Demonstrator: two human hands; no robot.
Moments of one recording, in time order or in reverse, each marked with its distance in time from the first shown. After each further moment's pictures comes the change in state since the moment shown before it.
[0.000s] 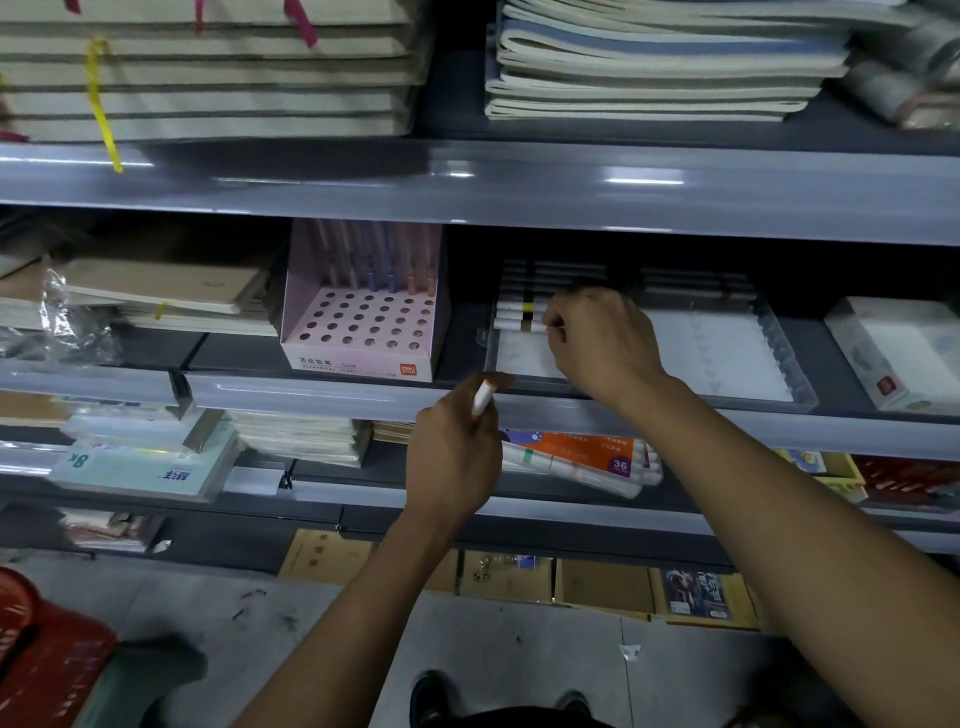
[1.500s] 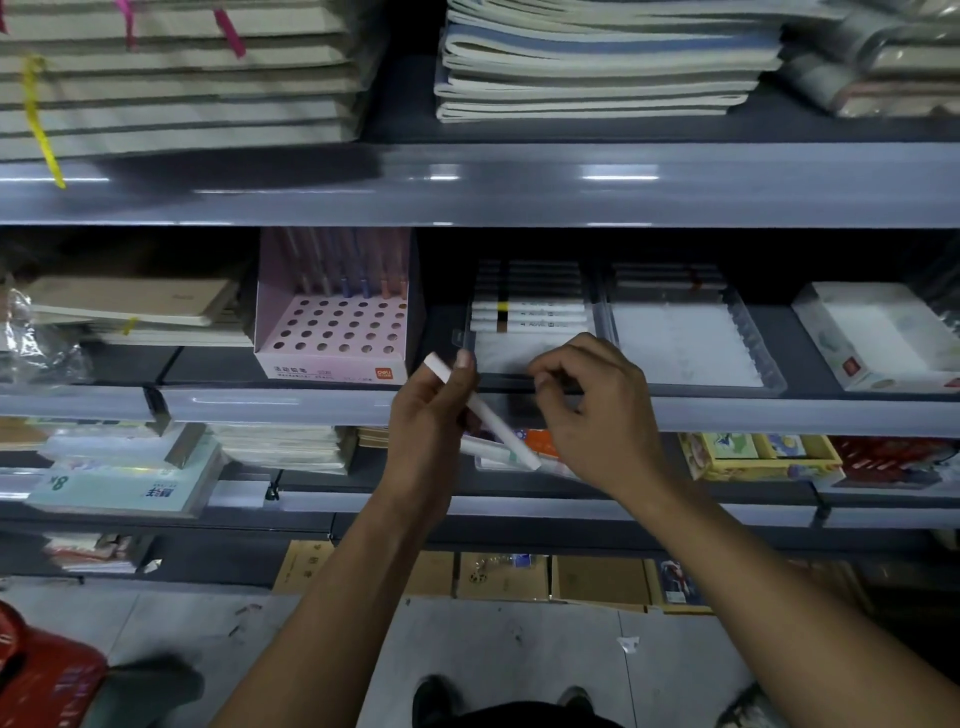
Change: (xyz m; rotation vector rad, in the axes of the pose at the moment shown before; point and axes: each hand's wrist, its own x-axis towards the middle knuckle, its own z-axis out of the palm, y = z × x) left_hand 0.010 0.014 -0.003 -0.894 -0.109 -0.282; right_hand -0.084 -0.007 -0.002 0.497 0.223 -0.004
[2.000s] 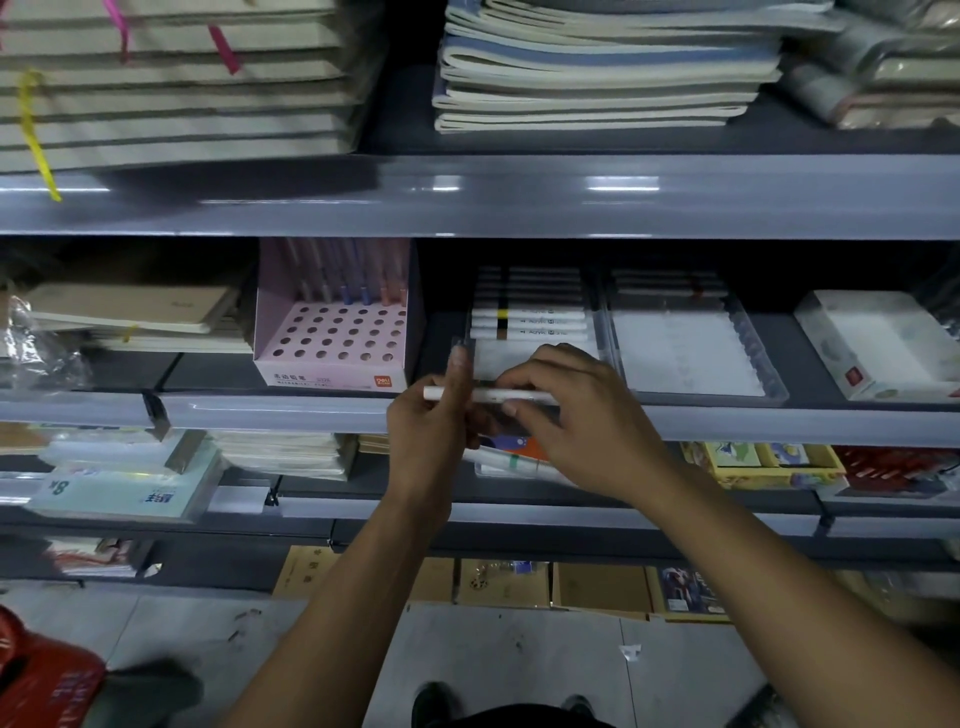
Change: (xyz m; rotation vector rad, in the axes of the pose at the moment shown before) left_hand -0.002 0.005 0.009 0.077 0.129 0.013; right_hand 0.013 -0.006 -0.008 -0.088 -0.260 -0.135
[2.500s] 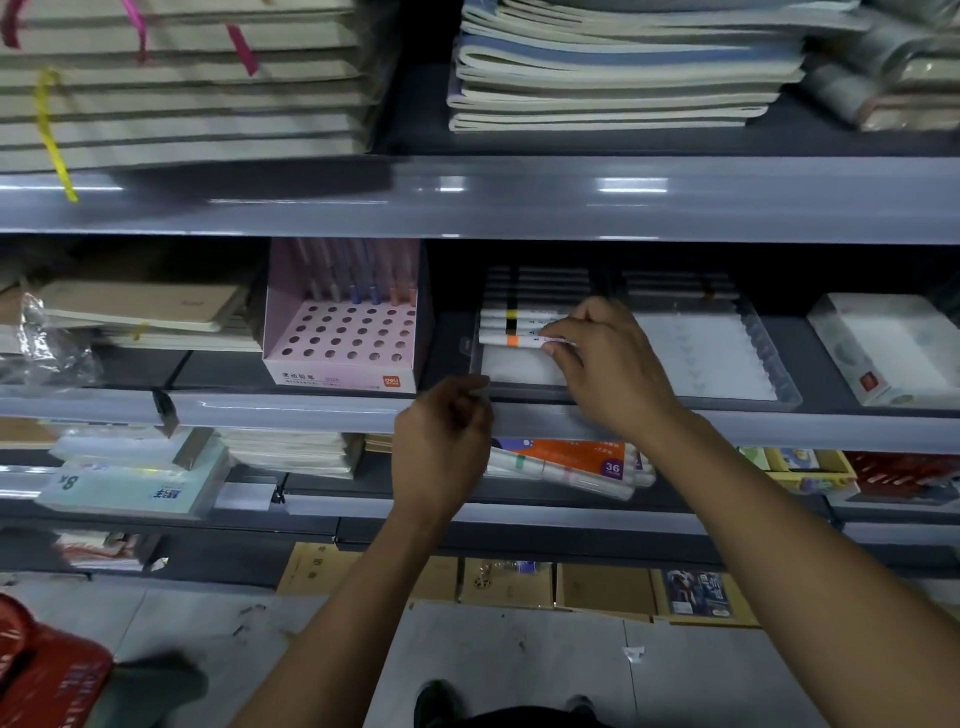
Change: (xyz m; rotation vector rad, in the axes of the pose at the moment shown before) left_hand 0.006 -0.017 -0.012 0.654 0.018 0.287; right_hand 0.038 0.049 0.003 -0.226 0.084 0.142
